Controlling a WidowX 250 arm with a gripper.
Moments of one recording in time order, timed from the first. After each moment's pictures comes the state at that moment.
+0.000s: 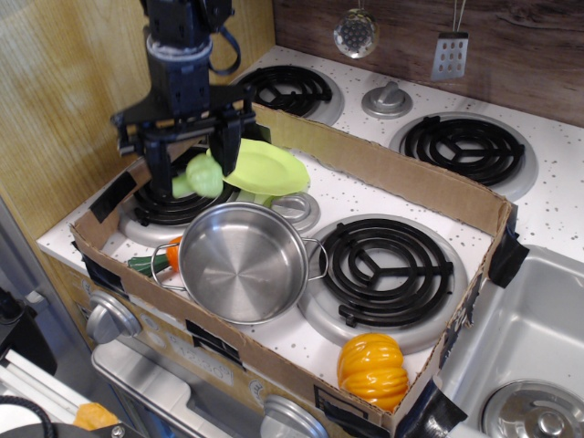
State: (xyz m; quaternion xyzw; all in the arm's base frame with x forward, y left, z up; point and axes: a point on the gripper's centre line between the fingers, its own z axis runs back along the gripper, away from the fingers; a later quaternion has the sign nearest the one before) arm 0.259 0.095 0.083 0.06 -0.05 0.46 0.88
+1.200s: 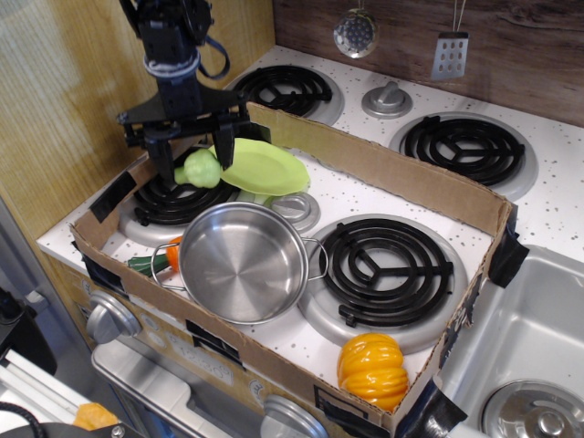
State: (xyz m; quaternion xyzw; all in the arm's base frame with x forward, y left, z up) arm 0.285 0.132 0.047 0.03 -0.10 0.39 0.92
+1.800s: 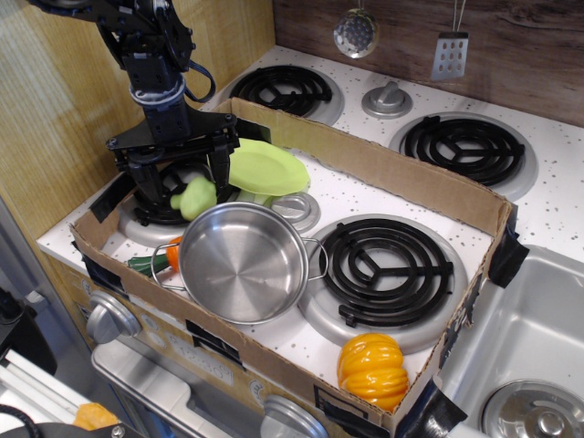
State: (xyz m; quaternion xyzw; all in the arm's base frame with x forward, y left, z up) arm 0.274 0.135 0.036 0.02 -0.10 0.38 0.92
